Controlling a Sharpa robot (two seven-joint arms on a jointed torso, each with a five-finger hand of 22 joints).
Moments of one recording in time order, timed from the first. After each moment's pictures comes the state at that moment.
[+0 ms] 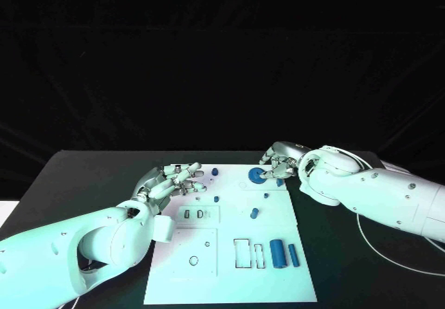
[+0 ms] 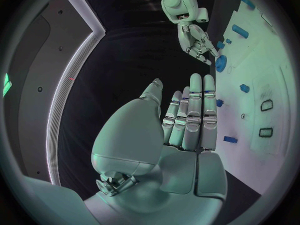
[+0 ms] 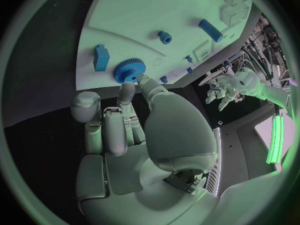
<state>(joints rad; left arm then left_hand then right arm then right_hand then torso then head) 1.16 -0.90 -0.01 1.74 0.06 -0.45 0.43 1.40 0.01 -0.01 0.16 0.19 0.94 0.21 0.09 0.07 1.05 0.16 0.10 0.07 1.21 0.09 0.28 0.31 0.17 1.02 0.19 0.37 0.17 1.29 -0.73 0.01 1.31 -1.43 -0.22 -0.22 1.26 -0.11 0.22 0.04 0.22 0.95 0.14 0.07 0.07 1.23 0.05 0.80 0.77 1.47 -0.03 1.40 1.27 0.15 1.28 0.07 1.20 0.84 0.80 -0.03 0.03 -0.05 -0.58</state>
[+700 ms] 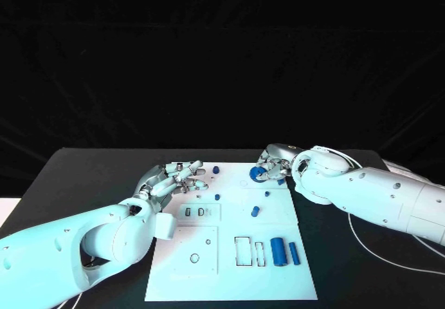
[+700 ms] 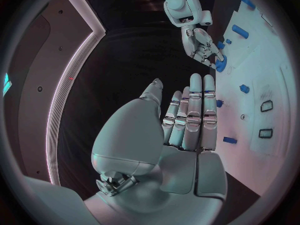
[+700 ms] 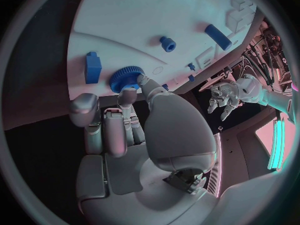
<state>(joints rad) 1.16 -0.89 -0.01 1.73 0.06 -0.45 0.43 1.40 0.01 -0.01 0.16 0.19 0.94 0.21 0.09 0.07 1.05 0.16 0.10 0.07 1.21 0.09 0.28 0.31 0.17 1.02 0.19 0.37 0.17 1.28 -0.68 0.01 1.26 -1.48 -0.18 -0.22 1.28 -0.10 0.21 0.04 0.23 0.98 0.14 0.08 0.07 1.26 0.05 0.92 0.90 1.47 -0.03 1.43 1.31 0.13 1.28 0.07 1.24 0.89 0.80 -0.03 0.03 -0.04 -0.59</state>
